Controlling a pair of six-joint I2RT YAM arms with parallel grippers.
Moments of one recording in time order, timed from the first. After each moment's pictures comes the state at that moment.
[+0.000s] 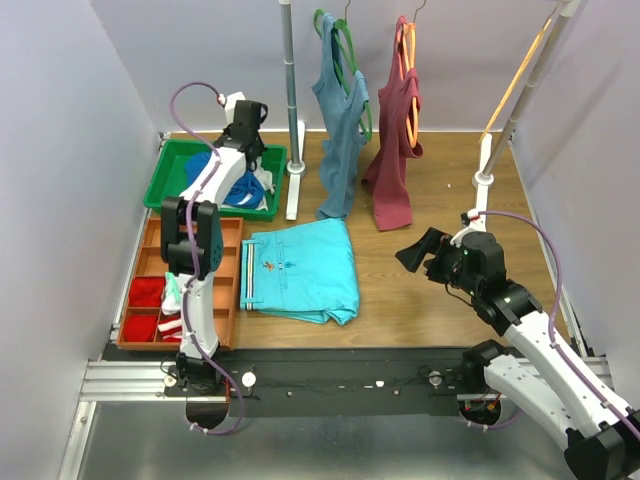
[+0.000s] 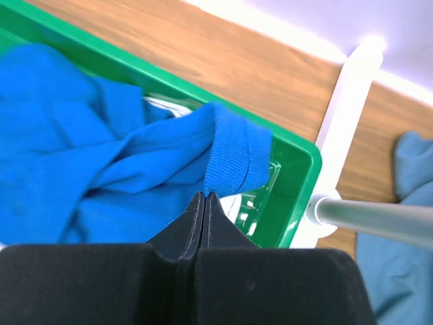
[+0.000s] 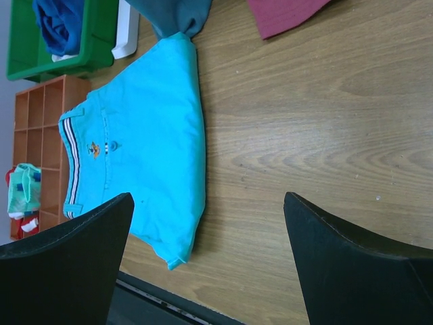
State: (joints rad) left arm -0.18 2.16 1.88 -0.37 -0.33 -0.45; right arm 0.41 0.71 0.56 -0.35 -0.04 0.70
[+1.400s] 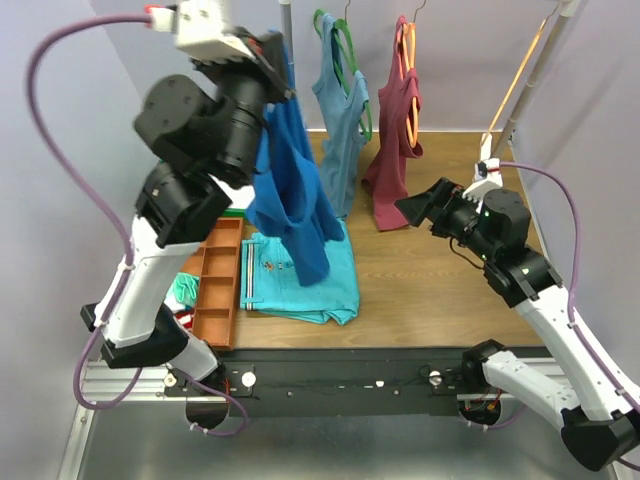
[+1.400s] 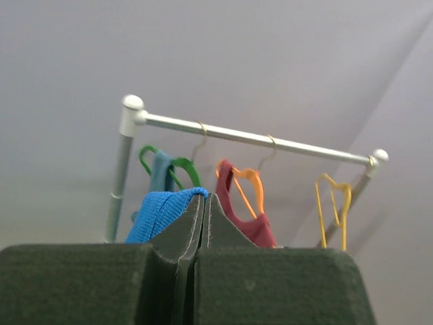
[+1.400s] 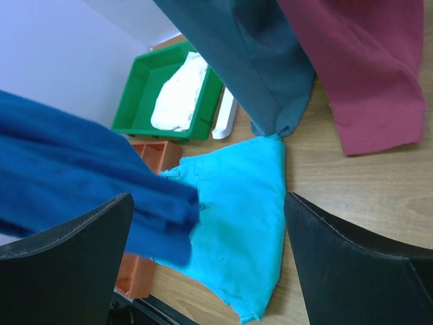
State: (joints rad) left arm -0.84 1.52 2.37 -0.40 -0.64 -0.10; right arm 0.41 0.87 0.95 -0.32 -0.08 0.68
